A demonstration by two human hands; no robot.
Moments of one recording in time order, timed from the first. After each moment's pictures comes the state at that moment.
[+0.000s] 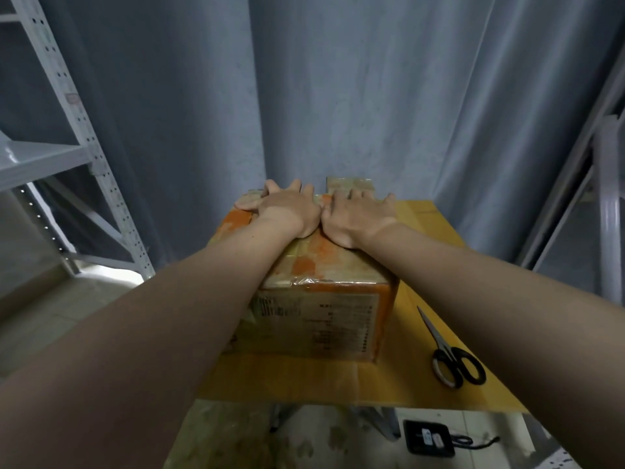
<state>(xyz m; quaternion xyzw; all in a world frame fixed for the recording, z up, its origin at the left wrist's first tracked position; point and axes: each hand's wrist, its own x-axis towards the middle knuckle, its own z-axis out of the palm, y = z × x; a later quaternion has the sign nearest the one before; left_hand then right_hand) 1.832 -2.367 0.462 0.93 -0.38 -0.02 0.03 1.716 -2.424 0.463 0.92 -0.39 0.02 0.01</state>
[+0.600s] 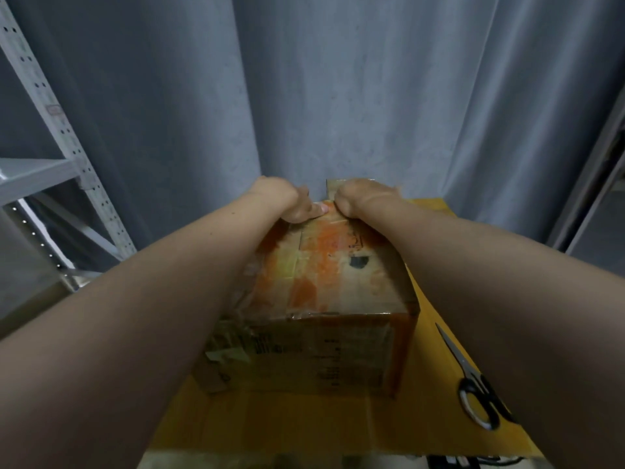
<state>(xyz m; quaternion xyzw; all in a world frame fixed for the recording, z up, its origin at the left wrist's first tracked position) 1.855 -2.390 0.497 0.89 -0.42 -0.01 -0.18 1.777 -2.507 0.465 0.90 -0.43 0.03 -0.06</state>
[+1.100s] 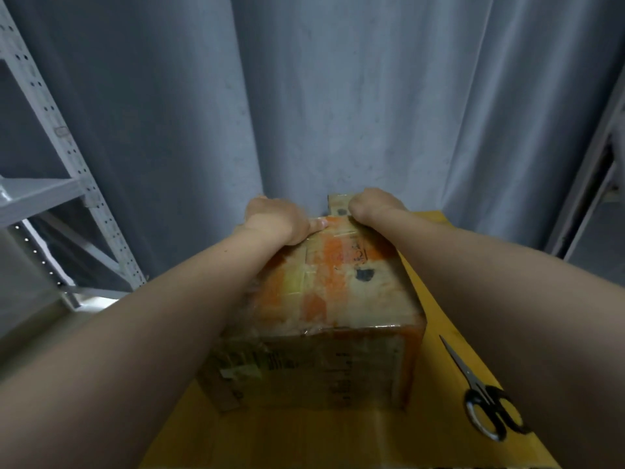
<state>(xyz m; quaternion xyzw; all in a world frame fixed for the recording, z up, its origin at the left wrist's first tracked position) 1.865 -2.376 0.488 0.90 -0.42 0.02 -0.15 1.767 -2.520 0.463 0.86 -0.47 0.12 -0.17</state>
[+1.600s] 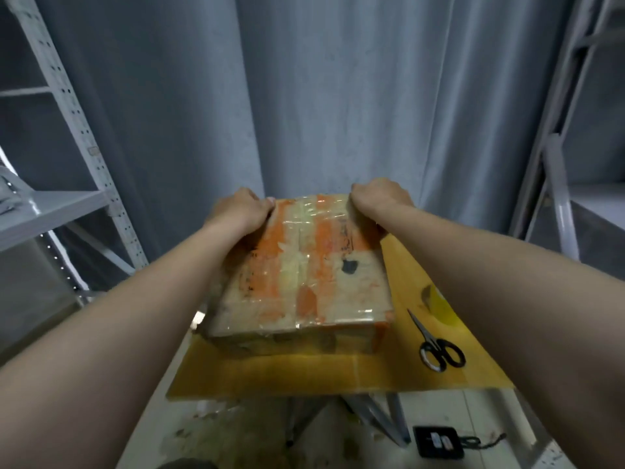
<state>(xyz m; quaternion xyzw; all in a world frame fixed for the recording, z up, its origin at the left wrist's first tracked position) 1.847 -2.270 0.523 0.92 -0.30 -0.01 0.26 1.675 -2.442 0.522 0.78 -0.51 0.25 -0.26</state>
